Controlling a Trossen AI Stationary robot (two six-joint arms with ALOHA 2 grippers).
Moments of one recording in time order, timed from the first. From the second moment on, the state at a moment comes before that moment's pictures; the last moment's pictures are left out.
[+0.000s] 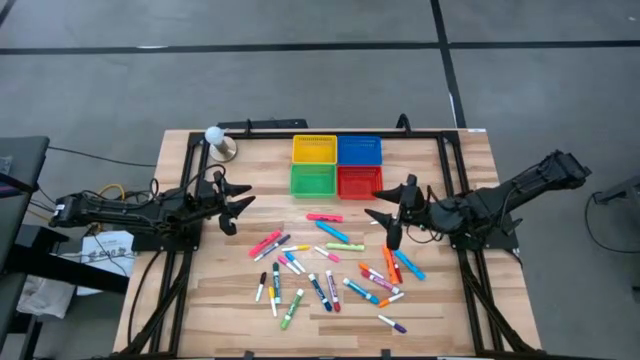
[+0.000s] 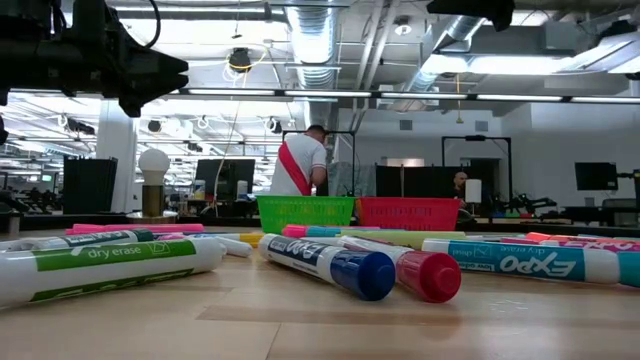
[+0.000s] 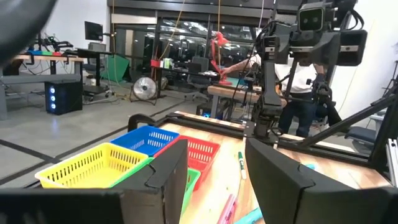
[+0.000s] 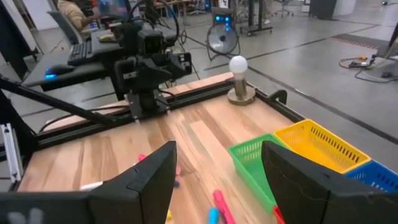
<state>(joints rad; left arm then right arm) -0.04 0.34 0.01 0.47 -0.32 -0.06 0.39 1.03 0.80 -0.07 0.71 0.26</state>
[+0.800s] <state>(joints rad) -0.04 0.34 0.01 0.47 -0.32 -0.06 0.40 1.14 0.82 -0.25 0.55 0.48</state>
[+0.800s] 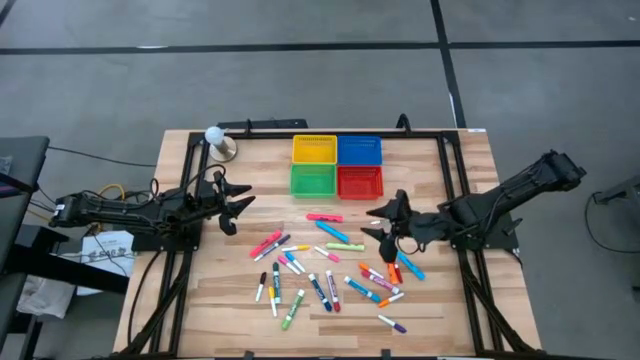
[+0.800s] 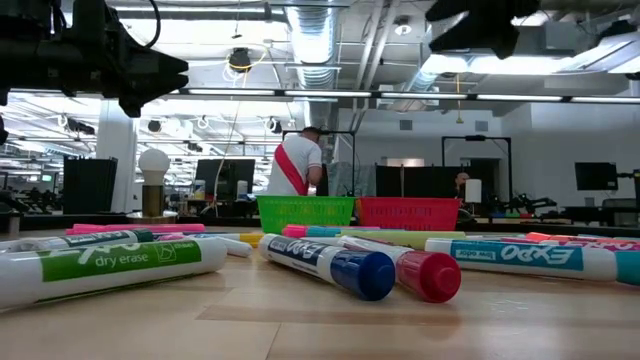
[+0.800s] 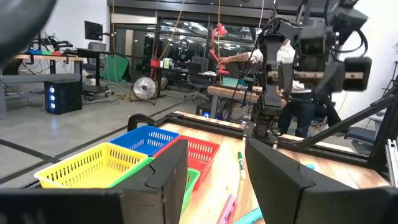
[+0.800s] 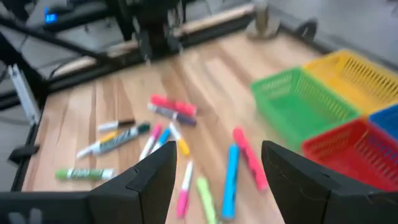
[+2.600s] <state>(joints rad) -0.04 0.34 0.01 0.47 -0.32 -0.06 0.48 1.43 0.81 -0.17 -0.26 1.24</state>
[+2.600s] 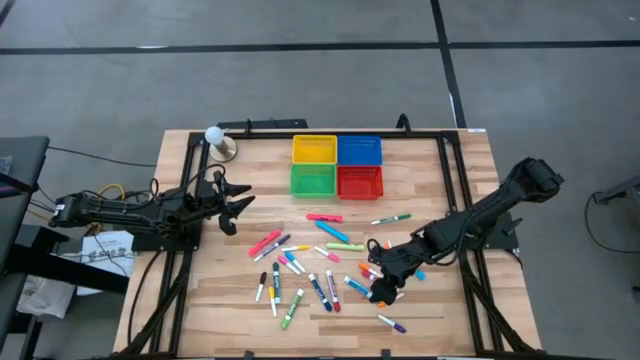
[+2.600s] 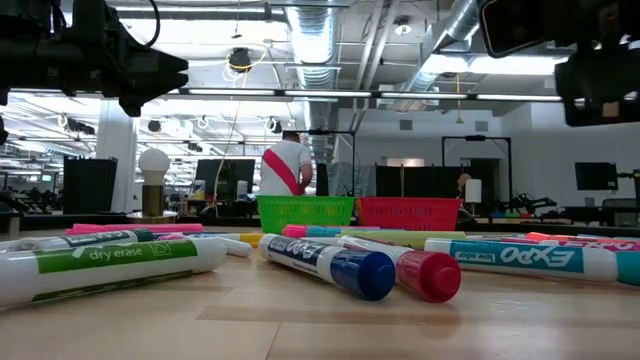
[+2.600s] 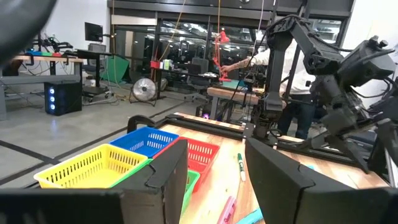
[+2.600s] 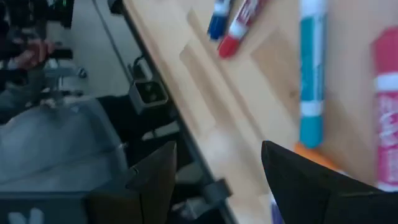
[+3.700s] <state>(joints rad) -0.04 0.36 0.01 0.47 -0.32 -0.06 0.33 1.79 1.22 -0.81 0.03 0.79</state>
